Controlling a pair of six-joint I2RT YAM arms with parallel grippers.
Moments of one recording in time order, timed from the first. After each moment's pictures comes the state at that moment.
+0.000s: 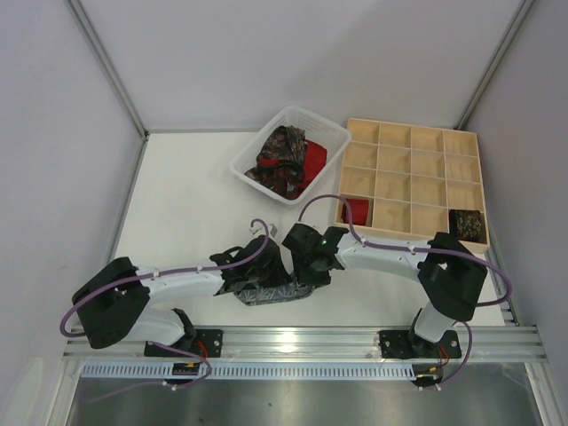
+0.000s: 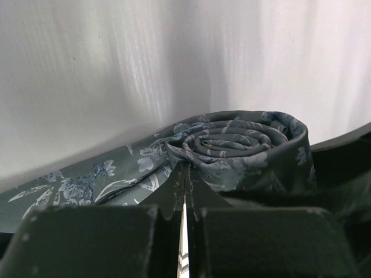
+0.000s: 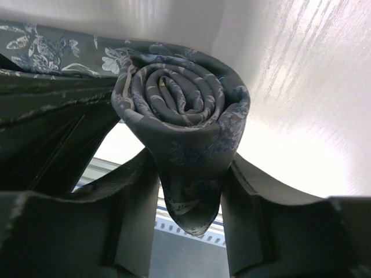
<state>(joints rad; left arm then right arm) -0.93 1.33 0.55 -0.06 -0.02 -0.99 1.03 1.65 1.08 -0.69 0.03 0.87</state>
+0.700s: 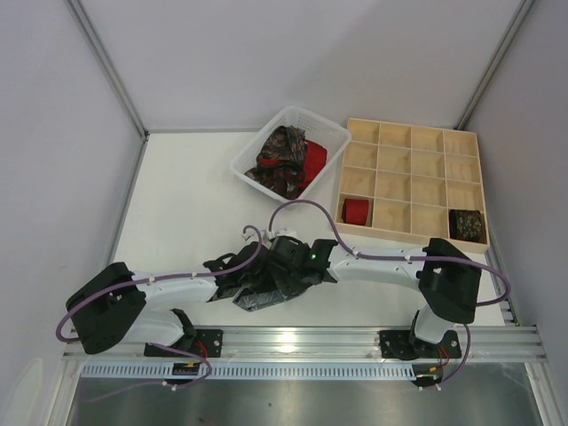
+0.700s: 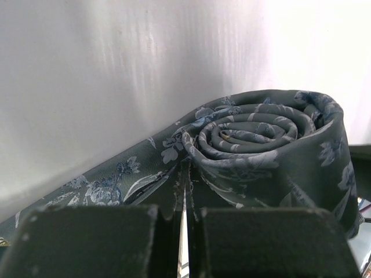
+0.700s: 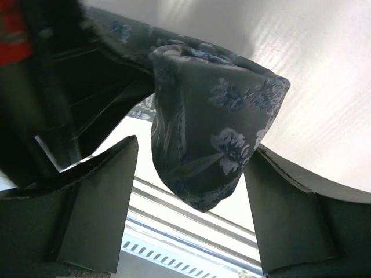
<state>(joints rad) -0.92 1.29 0.44 -0.01 -0.02 -1.00 1.18 1.67 1.13 -0.63 0.19 0.61</state>
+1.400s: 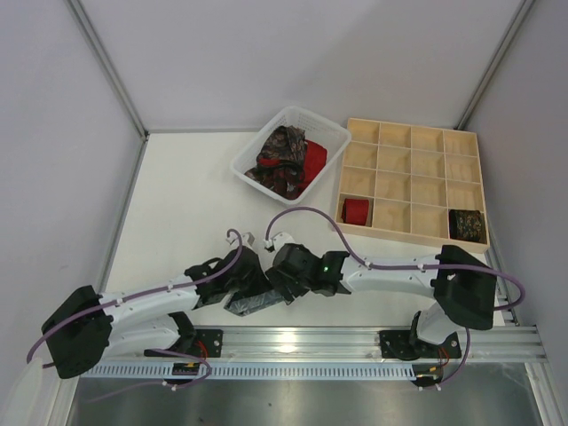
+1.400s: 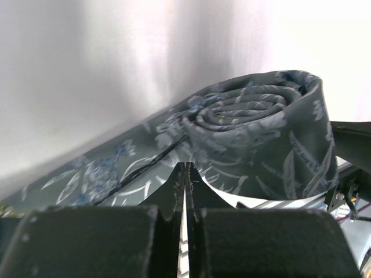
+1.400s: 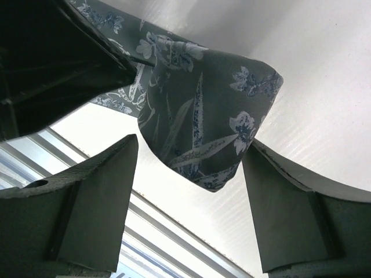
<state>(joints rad) -0.91 1.08 0.40 -0.18 -0.07 -1.04 1.22 1.57 0.99 -0.41 0.22 0.43</state>
